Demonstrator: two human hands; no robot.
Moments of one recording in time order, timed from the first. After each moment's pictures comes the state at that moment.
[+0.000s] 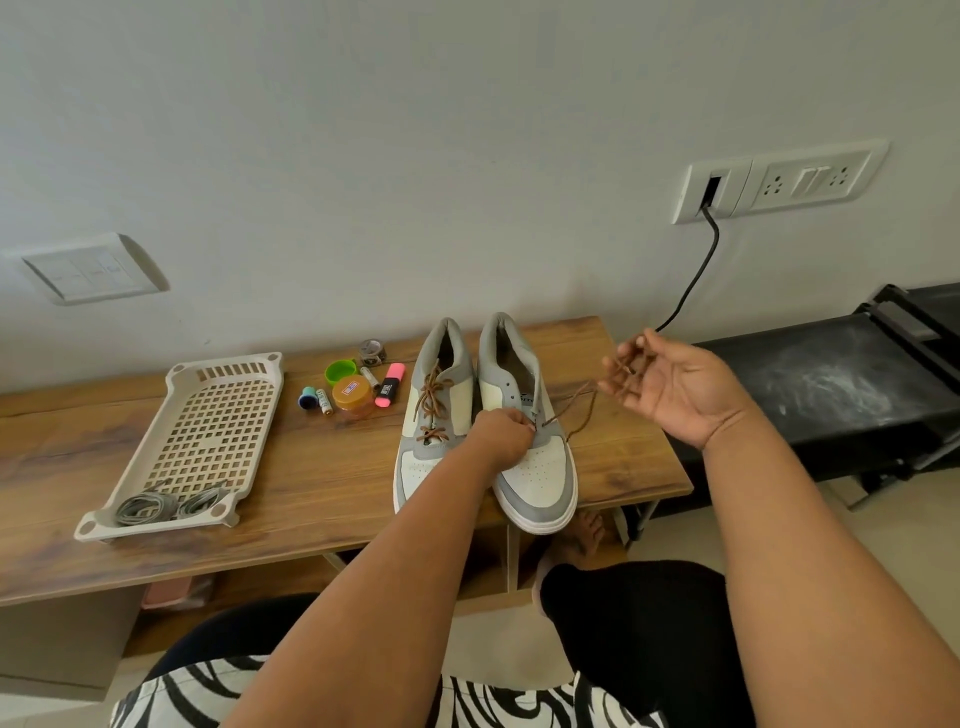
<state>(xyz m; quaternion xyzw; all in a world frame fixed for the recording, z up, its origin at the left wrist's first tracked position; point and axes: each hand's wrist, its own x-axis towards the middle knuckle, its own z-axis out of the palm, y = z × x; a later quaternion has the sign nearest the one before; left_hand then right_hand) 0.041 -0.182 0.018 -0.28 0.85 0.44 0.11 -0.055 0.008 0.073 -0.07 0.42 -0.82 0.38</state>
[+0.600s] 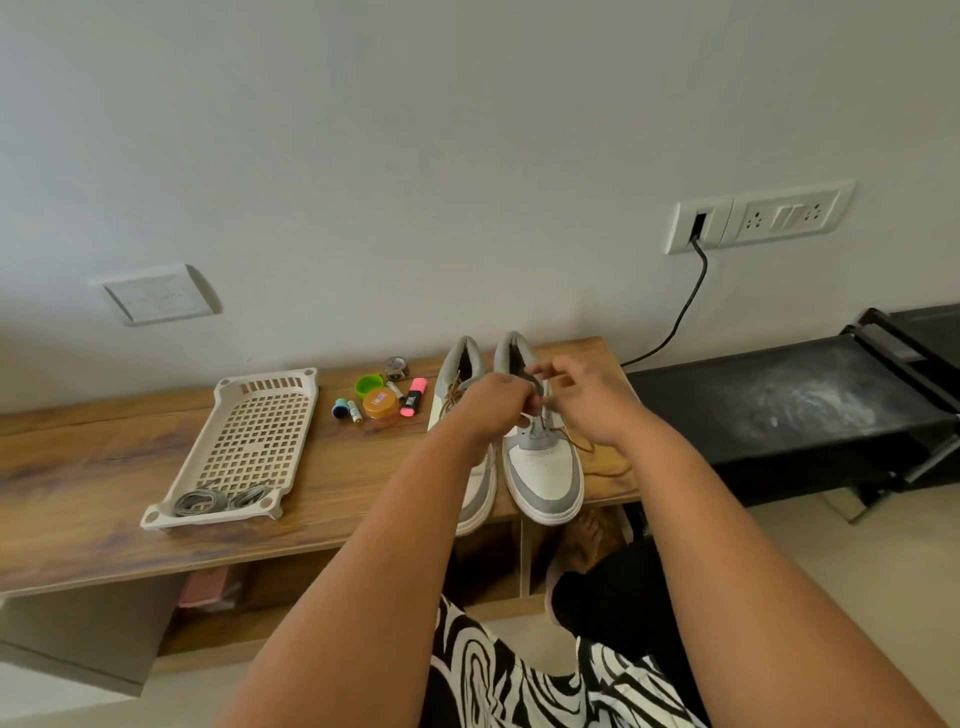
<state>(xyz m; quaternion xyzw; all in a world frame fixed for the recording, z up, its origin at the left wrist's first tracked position) 0.105 -0.174 0.132 -0.22 0.79 0.58 0.02 0.029 -0.049 0.119 -0.31 0.87 -0.37 0.13</state>
